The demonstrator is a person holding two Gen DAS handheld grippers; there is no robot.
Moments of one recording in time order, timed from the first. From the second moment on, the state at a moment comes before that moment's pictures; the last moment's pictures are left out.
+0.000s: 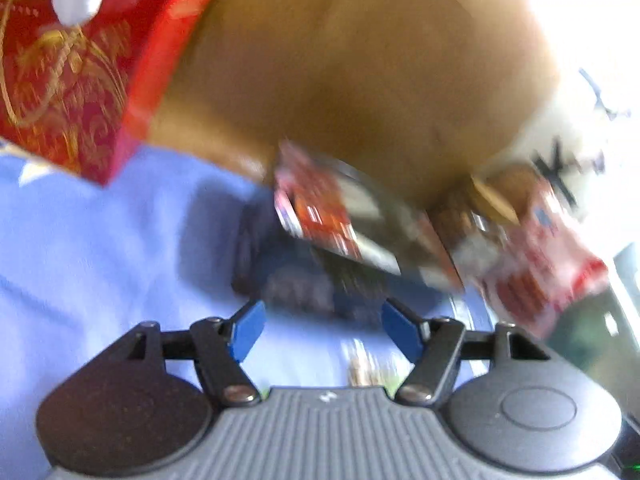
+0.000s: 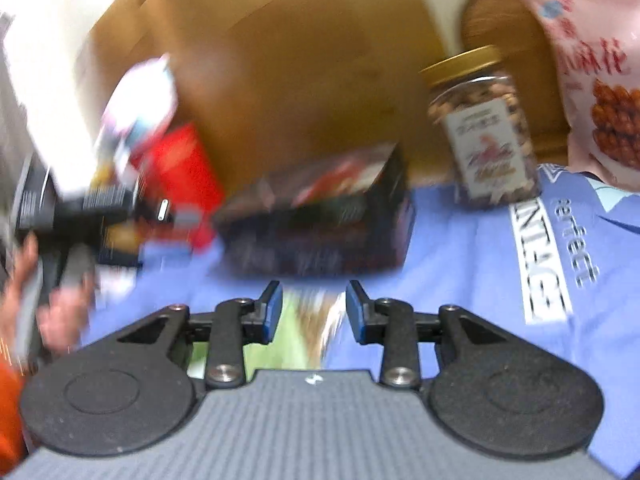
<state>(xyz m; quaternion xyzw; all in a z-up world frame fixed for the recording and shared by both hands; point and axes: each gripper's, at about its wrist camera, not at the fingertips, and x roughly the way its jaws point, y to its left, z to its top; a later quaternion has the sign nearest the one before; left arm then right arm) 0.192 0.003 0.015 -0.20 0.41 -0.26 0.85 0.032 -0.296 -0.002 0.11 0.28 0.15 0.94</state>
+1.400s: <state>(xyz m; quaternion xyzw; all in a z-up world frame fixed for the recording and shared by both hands) 0.042 -0.073 -0.041 -0.11 0.46 -0.39 0.79 -0.079 -0.257 -0.033 0.01 0.31 0.14 0.94</state>
